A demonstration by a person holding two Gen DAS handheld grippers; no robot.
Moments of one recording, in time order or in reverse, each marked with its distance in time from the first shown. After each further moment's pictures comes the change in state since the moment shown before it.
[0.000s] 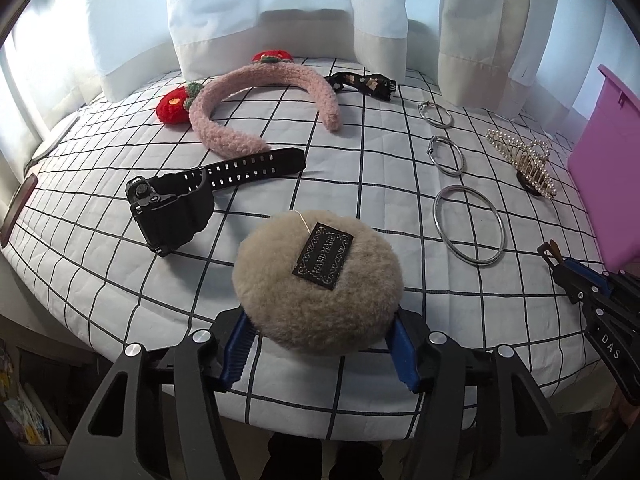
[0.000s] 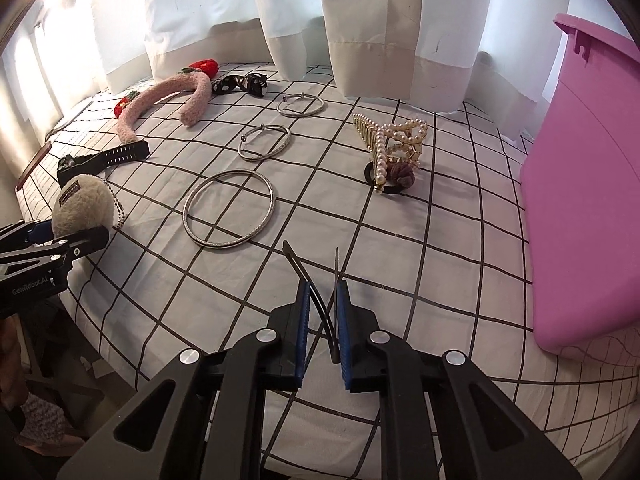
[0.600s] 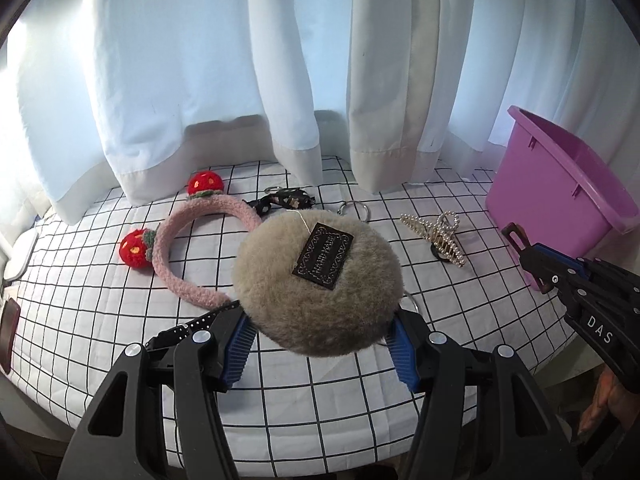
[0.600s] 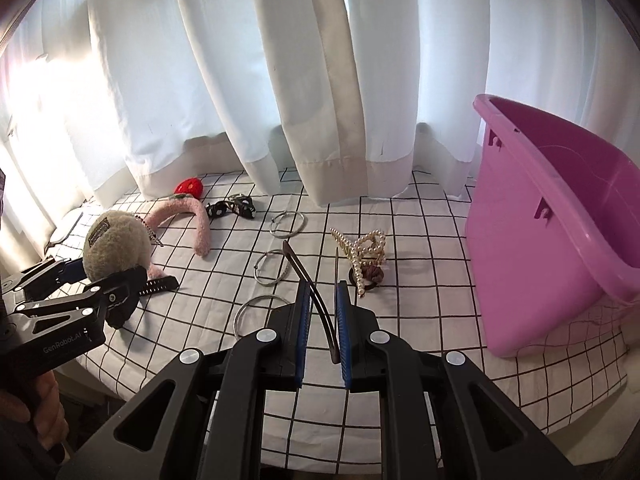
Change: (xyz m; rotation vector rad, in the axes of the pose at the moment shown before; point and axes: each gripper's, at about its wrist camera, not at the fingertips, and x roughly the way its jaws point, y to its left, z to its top) left arm -0.074 -0.016 0.083 0.237 -0.169 -0.214; right arm -0.098 0.006 0.057 0.245 -0.210 -0.072
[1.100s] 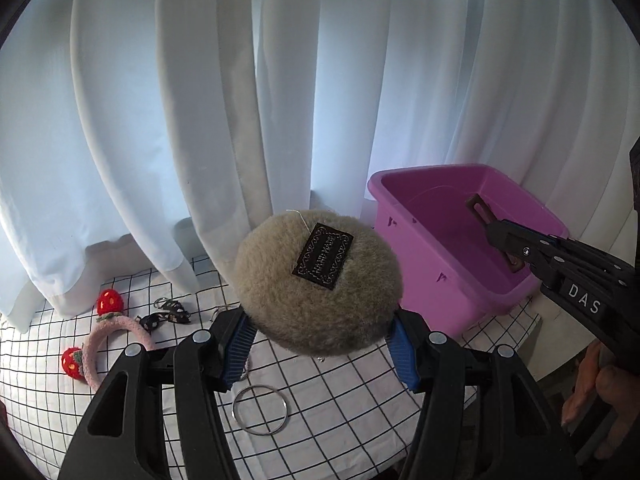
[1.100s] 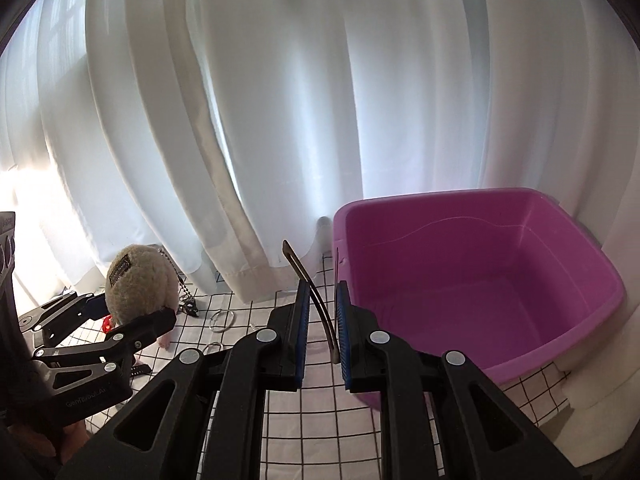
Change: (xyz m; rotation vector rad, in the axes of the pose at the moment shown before) left arm -0.036 -0.136 0.088 0.158 -0.149 -0.218; right arm -0.094 -0.119 0.055 0.130 -0.200 -0.106
